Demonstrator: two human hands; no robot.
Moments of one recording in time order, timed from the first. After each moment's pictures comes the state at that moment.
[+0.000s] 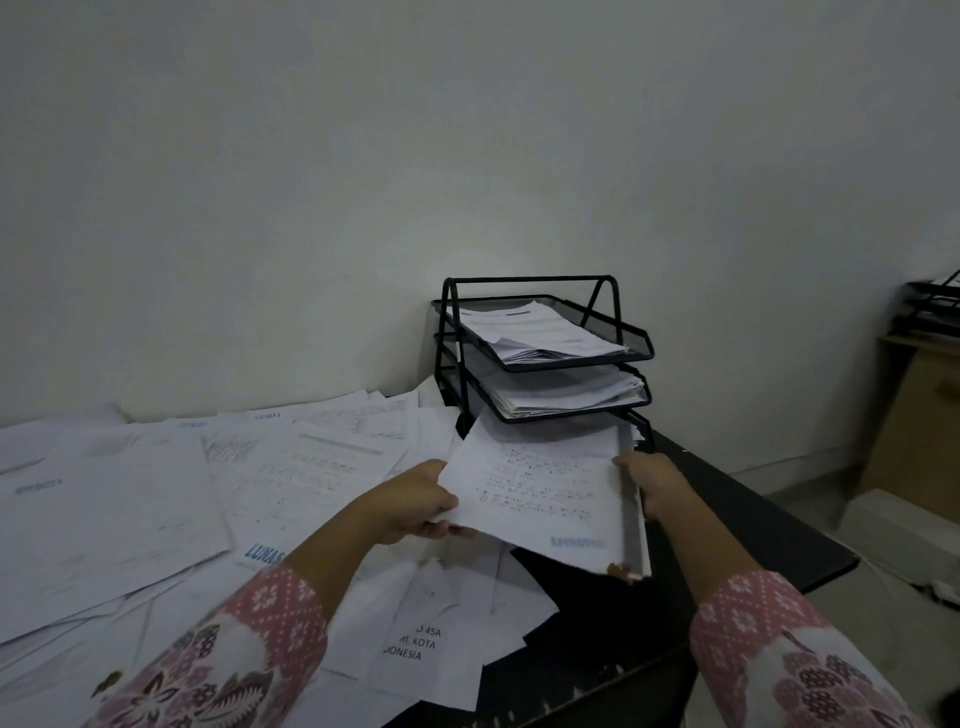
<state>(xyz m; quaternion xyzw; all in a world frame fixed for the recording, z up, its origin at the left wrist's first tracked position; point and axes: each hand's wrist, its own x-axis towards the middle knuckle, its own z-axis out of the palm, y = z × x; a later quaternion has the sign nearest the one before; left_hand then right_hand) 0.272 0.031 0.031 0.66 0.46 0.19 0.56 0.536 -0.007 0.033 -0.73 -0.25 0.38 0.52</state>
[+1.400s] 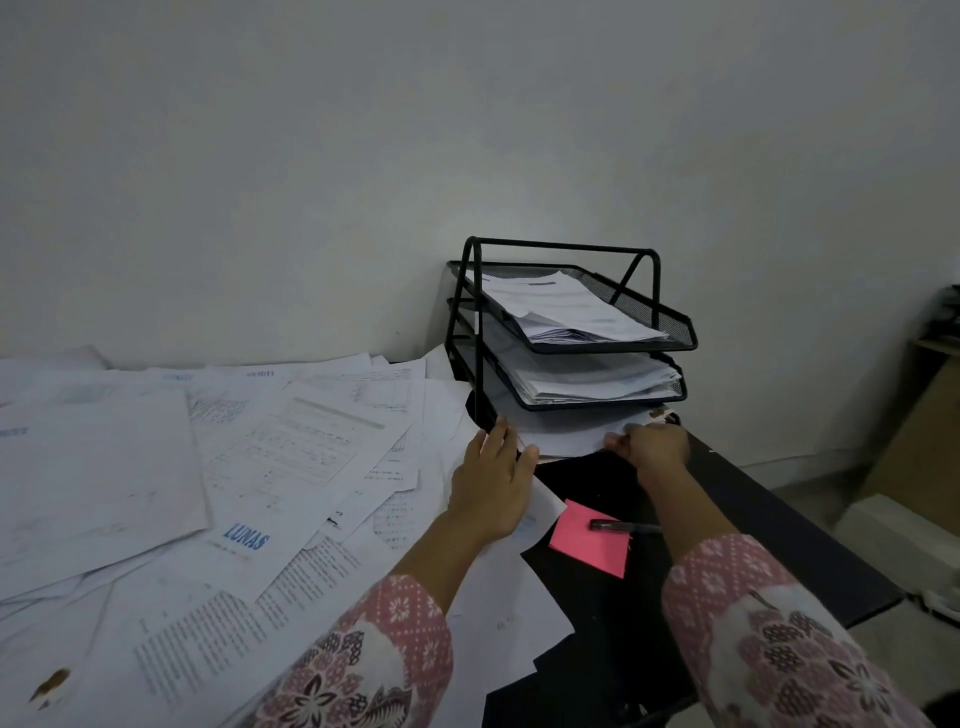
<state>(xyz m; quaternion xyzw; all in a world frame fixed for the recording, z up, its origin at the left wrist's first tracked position) 0.349 0.065 -0.022 0.80 0.48 0.26 0.25 0.538 0.066 0.023 -0.63 -0.19 0.34 0.67</state>
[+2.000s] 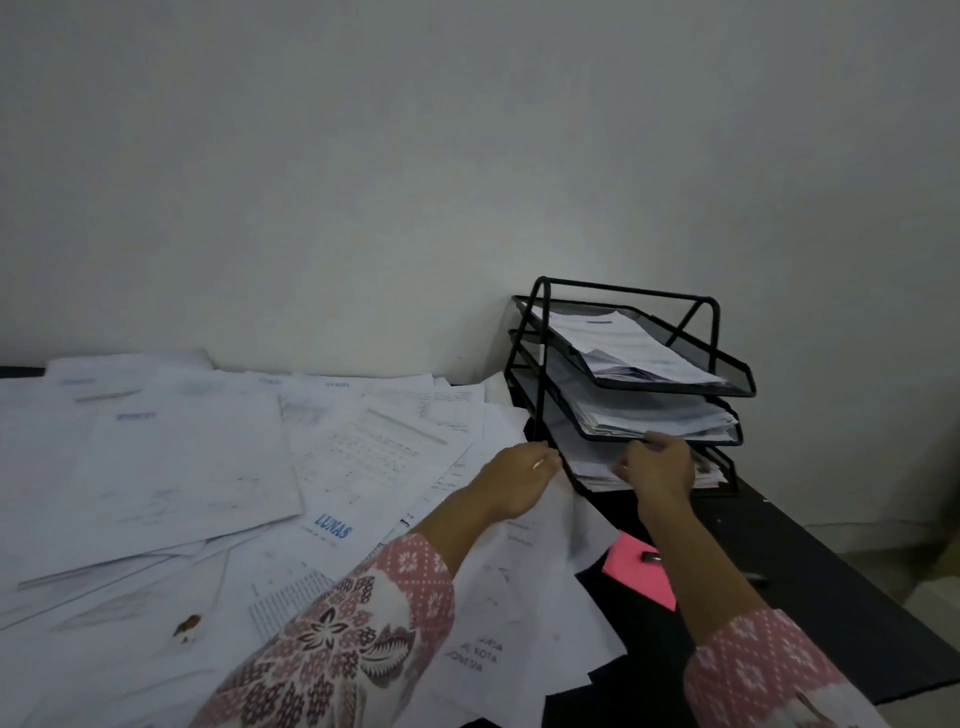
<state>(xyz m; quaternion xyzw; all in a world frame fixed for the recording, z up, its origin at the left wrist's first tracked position) 0.294 0.063 0.017 0.78 0.42 0.28 0.37 0.455 0.047 0.040 -0.66 -0.29 0.25 0.64</state>
